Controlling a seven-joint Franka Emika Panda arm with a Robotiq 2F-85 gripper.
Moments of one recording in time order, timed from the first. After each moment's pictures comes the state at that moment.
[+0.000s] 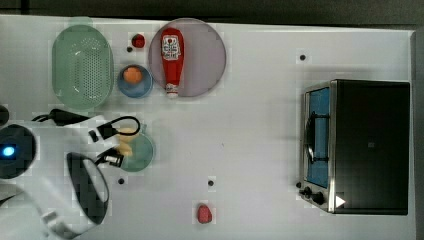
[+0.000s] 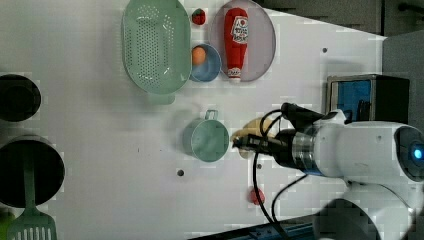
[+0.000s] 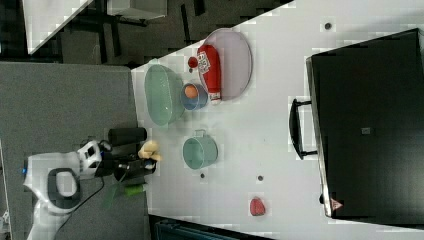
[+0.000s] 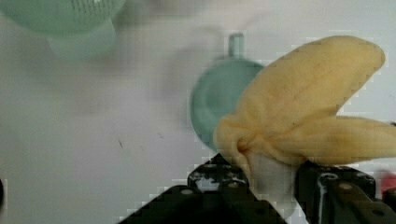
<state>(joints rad) 0.11 0.02 0.42 -2.17 0.03 0.57 0.00</state>
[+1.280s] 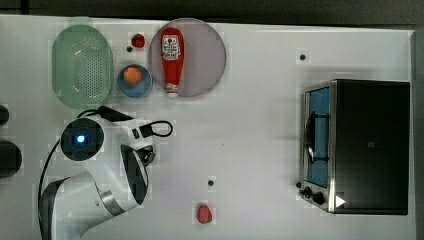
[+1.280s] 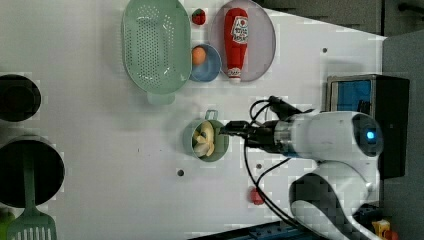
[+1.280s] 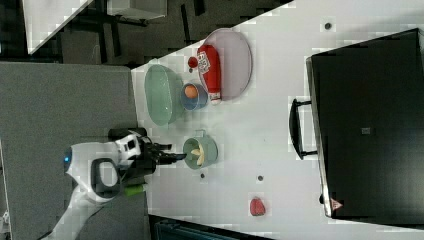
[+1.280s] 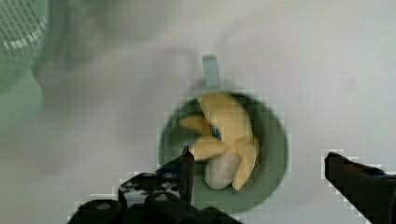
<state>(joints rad) 0.07 0.11 0.37 -2.28 0.01 0.76 0.05</state>
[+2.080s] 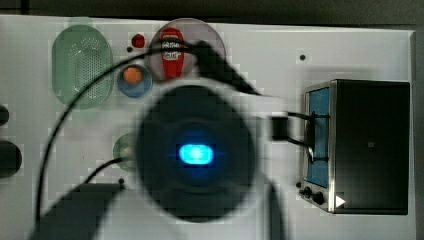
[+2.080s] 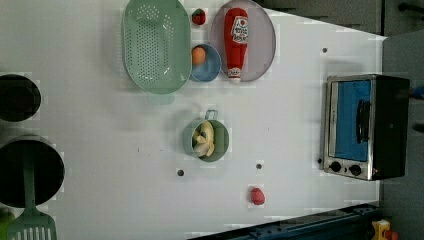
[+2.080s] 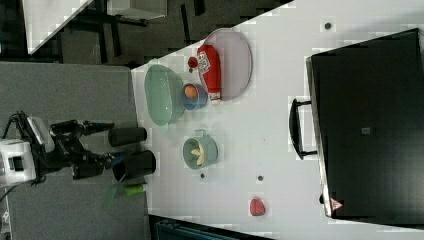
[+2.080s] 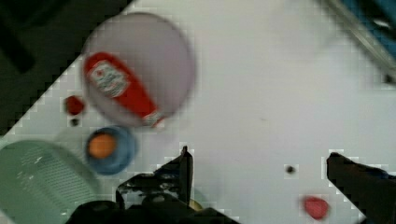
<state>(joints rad) 0.02 -0.20 -0.01 -1.81 -0.01 0.11 0.06</state>
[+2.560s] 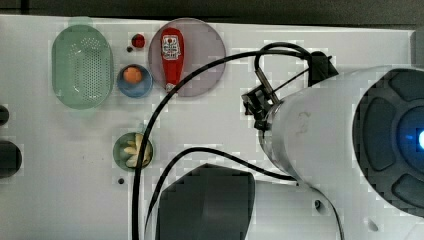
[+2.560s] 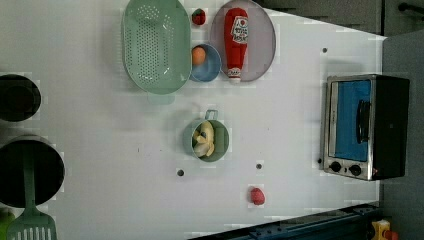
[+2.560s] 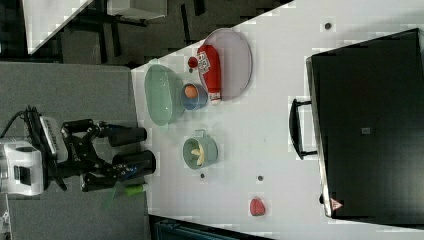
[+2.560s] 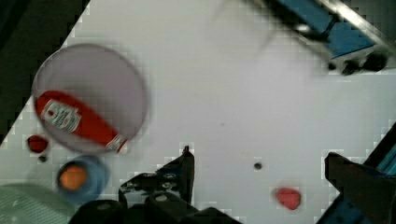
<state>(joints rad) 0.00 -0.17 -0.13 -1.74 -0.01 0.02 0.06</state>
